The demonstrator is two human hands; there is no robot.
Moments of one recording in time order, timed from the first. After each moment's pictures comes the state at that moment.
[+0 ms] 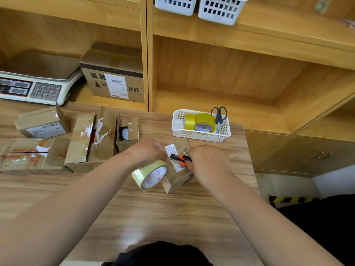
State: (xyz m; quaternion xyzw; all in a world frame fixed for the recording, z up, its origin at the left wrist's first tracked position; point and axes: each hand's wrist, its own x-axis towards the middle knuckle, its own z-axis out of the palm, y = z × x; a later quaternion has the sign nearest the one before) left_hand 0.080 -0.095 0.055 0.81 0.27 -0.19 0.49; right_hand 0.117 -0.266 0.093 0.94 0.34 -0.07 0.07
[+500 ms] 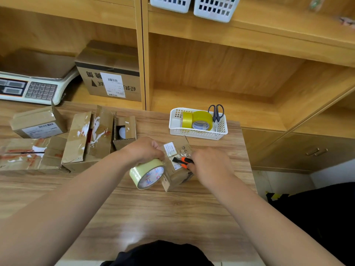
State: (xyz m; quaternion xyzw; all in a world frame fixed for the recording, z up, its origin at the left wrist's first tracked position) left_hand 0.081 -0.095 0.055 0.81 0.26 -0.20 0.49; right_hand 0.115 -0.281 0.091 0.93 0.35 -0.08 0.07
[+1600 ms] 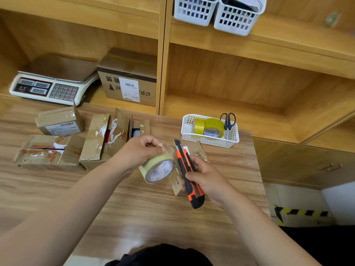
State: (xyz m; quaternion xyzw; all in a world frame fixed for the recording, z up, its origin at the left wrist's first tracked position) left_hand 0.028 -0.068 0.069 0.70 0.26 -0.02 0.66; right_hand 0.082 -0.268 0.072 0.71 0.11 -0.42 -0.56
